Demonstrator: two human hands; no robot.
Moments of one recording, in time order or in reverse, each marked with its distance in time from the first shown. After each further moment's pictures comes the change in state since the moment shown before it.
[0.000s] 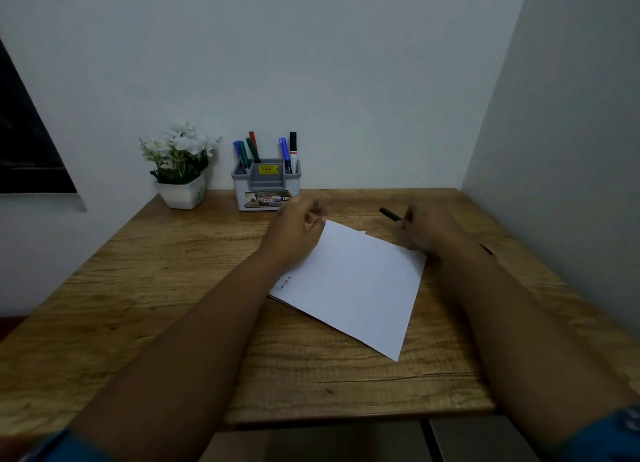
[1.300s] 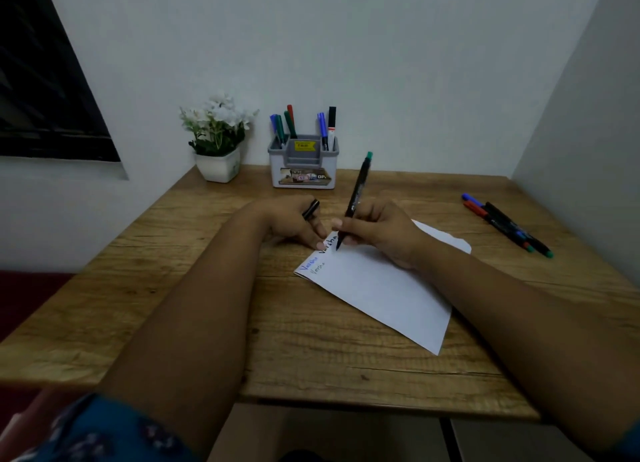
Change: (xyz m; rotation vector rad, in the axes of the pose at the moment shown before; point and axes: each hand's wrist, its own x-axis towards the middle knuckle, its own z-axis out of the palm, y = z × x) left_hand -0.001 -0.031 -0.061 -0.230 -0.717 -0.500; right_hand -0.048 -0.099 0.049 1.155 -0.408 -0.421
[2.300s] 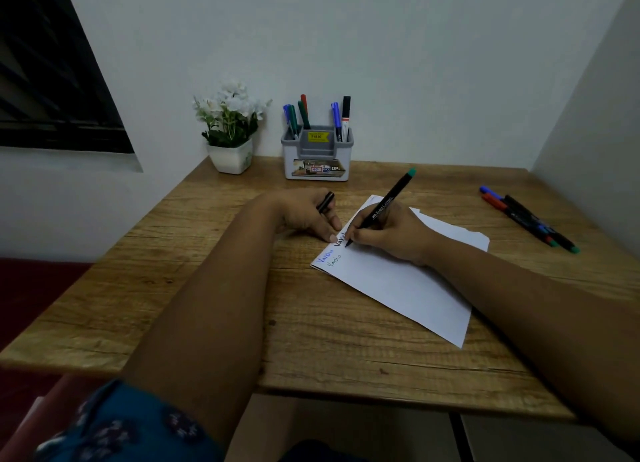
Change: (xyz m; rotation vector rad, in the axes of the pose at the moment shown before) left_hand 0.003 -0.005 -0.003 -0.050 -0.075 0.035; right_hand -0.002 0.007 0.002 -0.326 -0.054 -0.057
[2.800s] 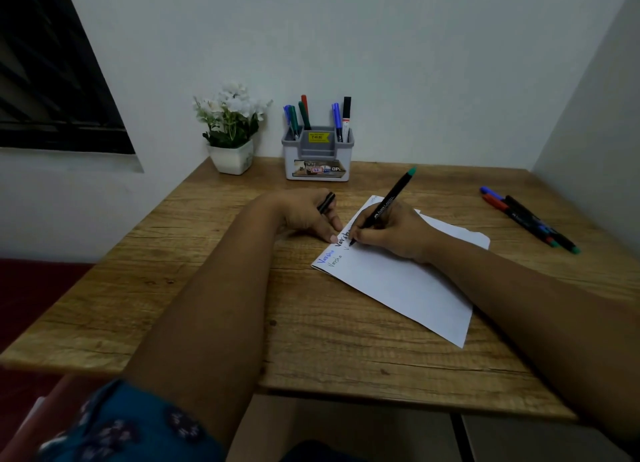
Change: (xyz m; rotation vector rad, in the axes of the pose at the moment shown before) left_hand 0.001 -0.001 0.000 -0.029 0.000 0.000; right_hand 0.003 0.001 -0.005 -0.089 0.000 0.027
